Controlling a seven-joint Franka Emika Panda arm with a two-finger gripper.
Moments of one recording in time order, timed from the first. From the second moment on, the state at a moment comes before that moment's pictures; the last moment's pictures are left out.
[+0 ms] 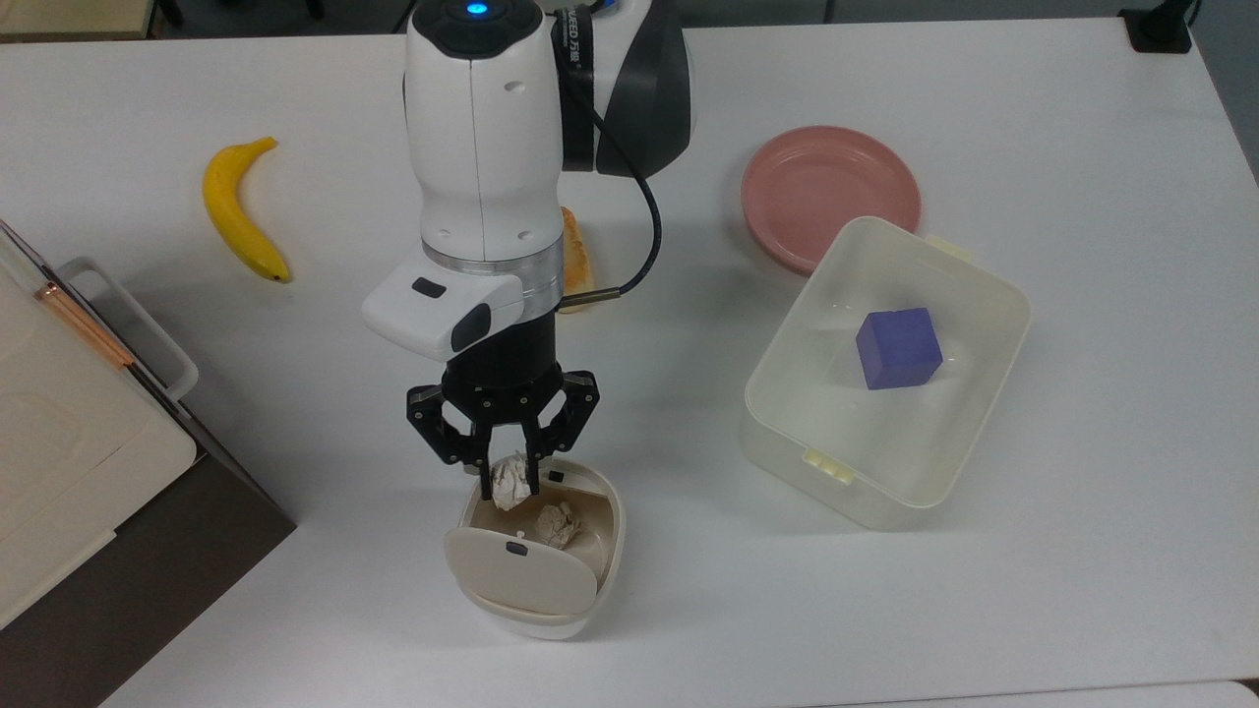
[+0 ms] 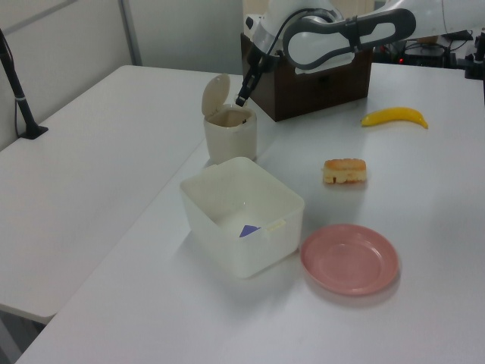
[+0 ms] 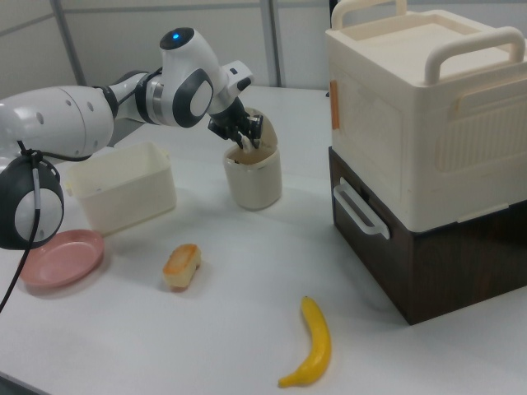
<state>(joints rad) 0.07 0.68 -0.08 -1.15 0.02 2.35 -0.18</state>
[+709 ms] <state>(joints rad) 0.07 0.69 -0.08 -1.15 -0.08 2.35 -0.12</state>
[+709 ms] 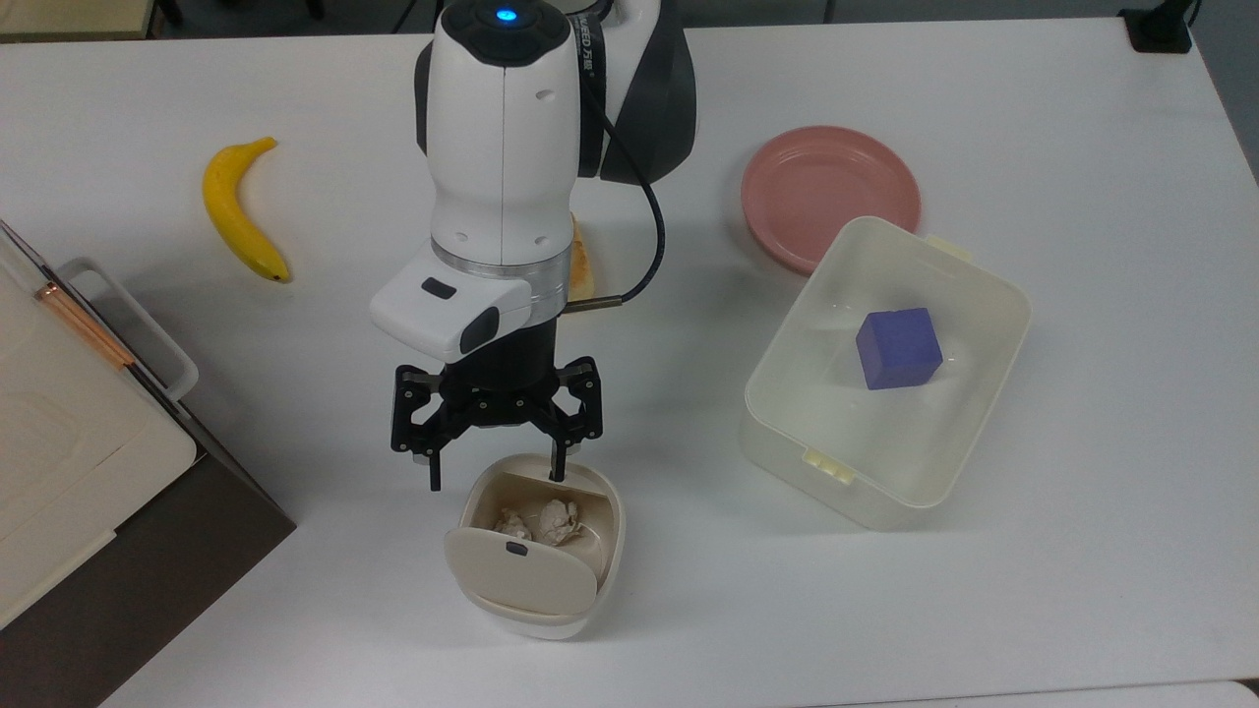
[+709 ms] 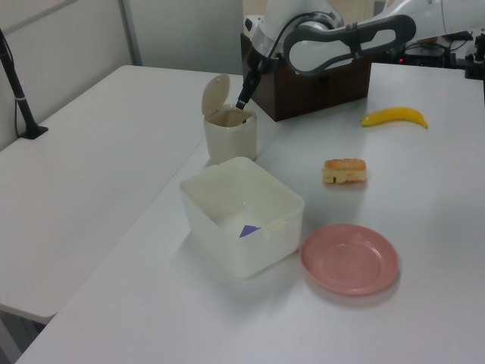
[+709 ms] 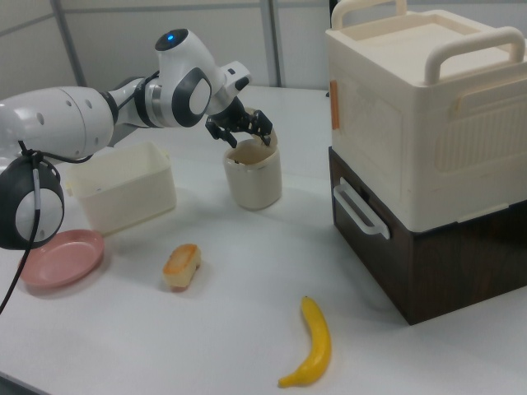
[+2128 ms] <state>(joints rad) 0.08 0.28 -0.05 -1.36 -0.06 1.82 -0.06</state>
